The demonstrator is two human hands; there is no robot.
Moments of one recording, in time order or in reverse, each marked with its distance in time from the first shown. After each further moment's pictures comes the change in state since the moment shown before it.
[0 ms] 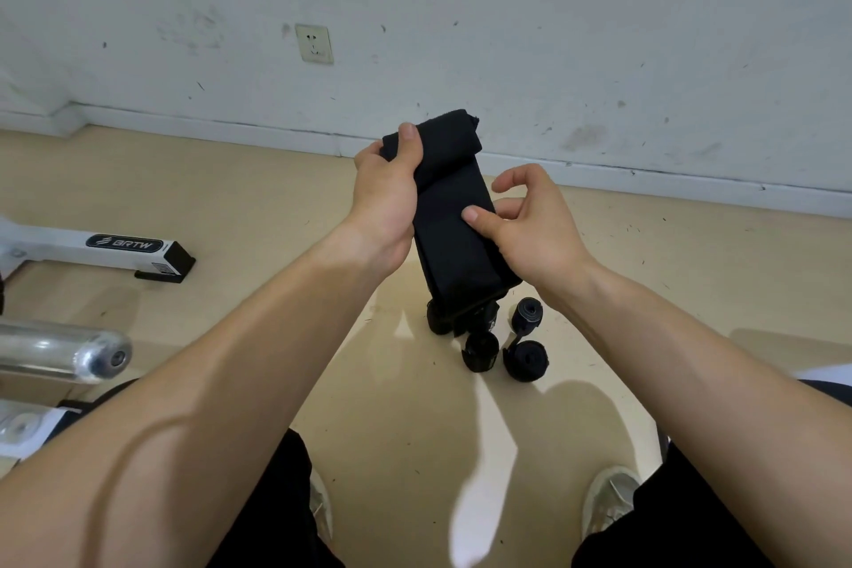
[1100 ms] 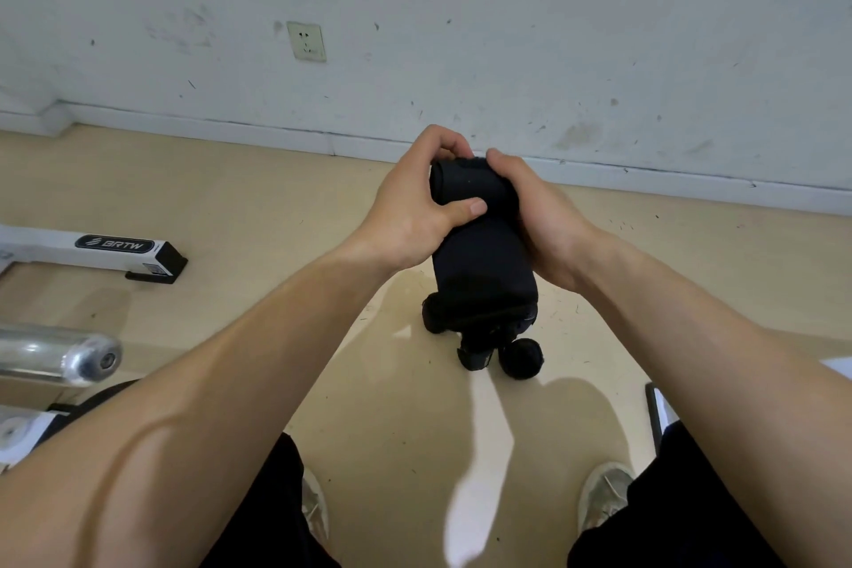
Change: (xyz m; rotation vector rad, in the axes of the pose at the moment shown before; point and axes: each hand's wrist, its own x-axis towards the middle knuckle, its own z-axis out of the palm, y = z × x) left_hand -0.016 -0.005 -0.001 0.661 -0.356 0.369; right_hand 0.013 -0.011 -0.013 0.170 -0.238 0.177
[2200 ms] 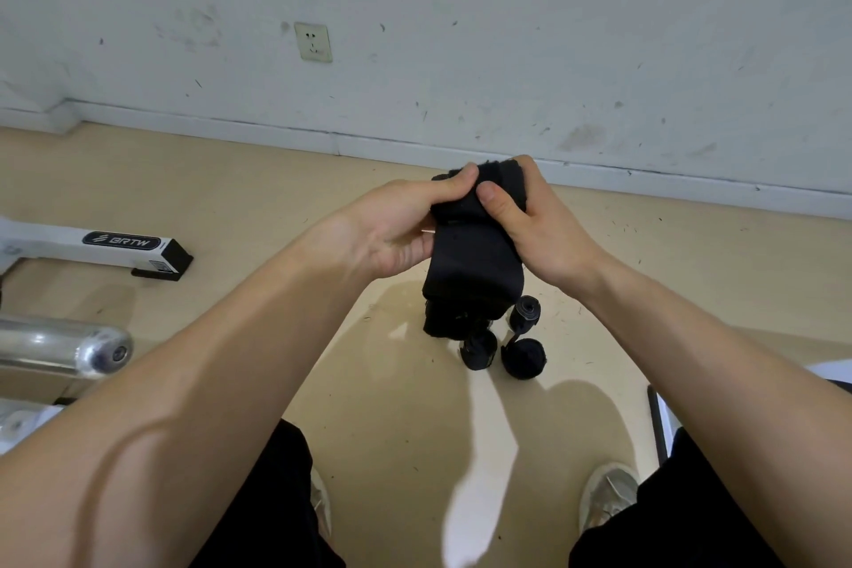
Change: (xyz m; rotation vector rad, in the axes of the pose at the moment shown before) left_hand -0.003 0.016 -0.013 -0.684 -0.163 -0.660; right_hand 0.001 0.021 -0.005 -0.346 0.042 -0.391
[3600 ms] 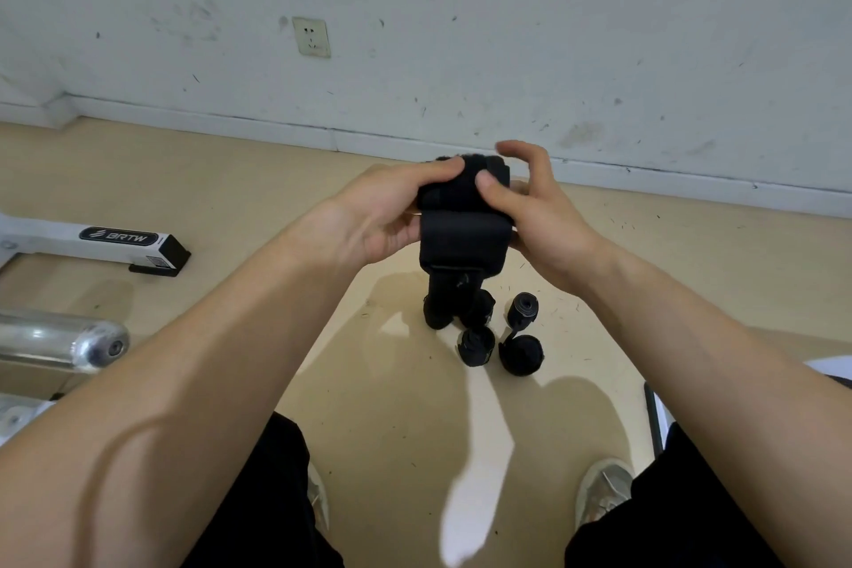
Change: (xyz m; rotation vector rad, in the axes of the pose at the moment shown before) left_hand 0.002 0.006 -0.005 0.034 0.142 0.084; right_hand 0.000 -0.012 0.002 0.363 0.012 0.188
